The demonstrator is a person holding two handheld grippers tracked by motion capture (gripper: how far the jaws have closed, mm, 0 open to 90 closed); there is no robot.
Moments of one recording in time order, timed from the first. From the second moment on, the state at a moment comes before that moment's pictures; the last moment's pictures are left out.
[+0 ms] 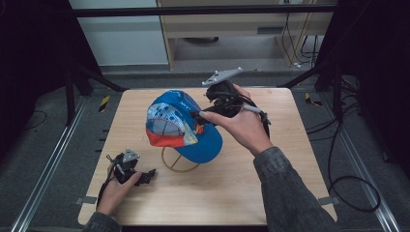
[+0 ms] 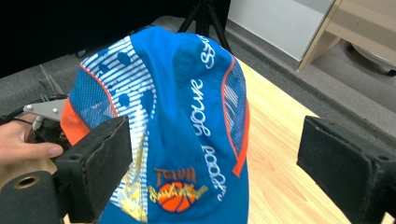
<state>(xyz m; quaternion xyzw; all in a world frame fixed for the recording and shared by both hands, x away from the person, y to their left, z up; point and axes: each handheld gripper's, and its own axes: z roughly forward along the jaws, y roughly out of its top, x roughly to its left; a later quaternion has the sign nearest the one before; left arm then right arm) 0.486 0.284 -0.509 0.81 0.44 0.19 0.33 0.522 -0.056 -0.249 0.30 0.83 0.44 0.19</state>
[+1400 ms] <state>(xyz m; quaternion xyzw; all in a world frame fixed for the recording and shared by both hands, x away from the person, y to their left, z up) 0.486 0.284 -0.509 0.81 0.44 0.20 0.33 0.508 -0.162 -0.291 0.36 0.81 0.41 0.23</state>
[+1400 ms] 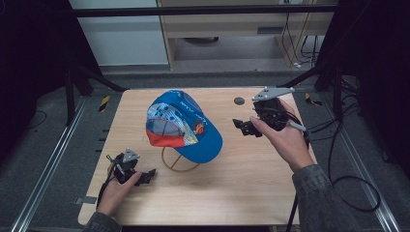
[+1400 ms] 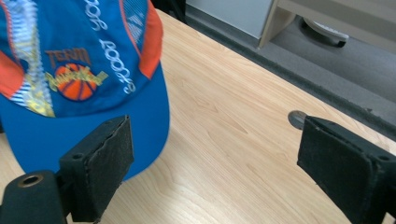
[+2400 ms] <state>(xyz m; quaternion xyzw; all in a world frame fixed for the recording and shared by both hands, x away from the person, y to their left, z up) 0.485 0.284 -0.509 0.81 0.44 0.20 0.33 0.501 -0.209 -0.364 0.42 0.78 0.39 0.24</state>
